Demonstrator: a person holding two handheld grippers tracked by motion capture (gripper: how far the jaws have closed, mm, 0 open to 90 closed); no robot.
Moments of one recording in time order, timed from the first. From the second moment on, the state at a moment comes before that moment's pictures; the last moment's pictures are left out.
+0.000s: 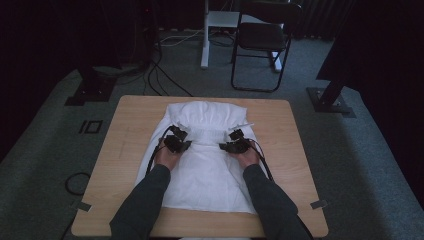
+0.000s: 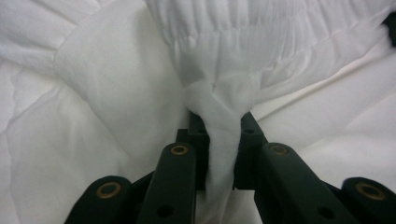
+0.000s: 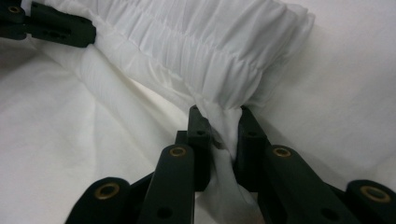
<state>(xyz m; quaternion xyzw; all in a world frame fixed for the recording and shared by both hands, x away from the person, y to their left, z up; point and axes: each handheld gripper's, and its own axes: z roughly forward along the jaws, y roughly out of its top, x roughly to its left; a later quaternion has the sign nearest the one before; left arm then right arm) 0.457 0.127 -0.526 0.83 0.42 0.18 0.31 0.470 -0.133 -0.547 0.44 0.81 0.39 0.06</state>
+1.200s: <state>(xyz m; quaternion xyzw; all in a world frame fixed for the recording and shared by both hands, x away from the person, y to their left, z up) 0.372 0.180 -0.501 0.79 0.40 0.13 0.44 0.367 -0.180 -0.510 0.38 0.76 0.51 0.10</state>
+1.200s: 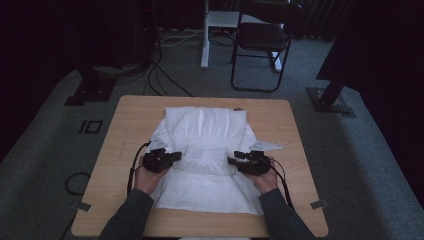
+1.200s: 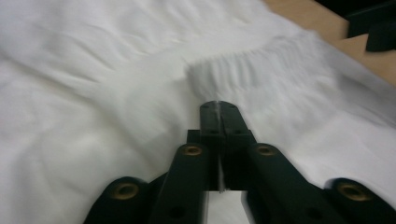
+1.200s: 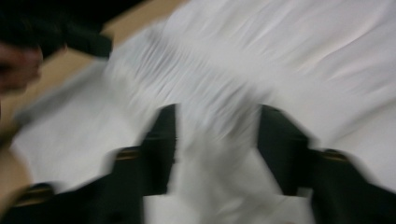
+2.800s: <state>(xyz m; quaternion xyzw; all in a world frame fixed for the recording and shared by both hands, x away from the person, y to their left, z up) 0.422 0.160 -0.513 0.80 0.39 0.20 0.40 0.422 -0.155 -0.520 0.40 0.79 0.44 0.17</state>
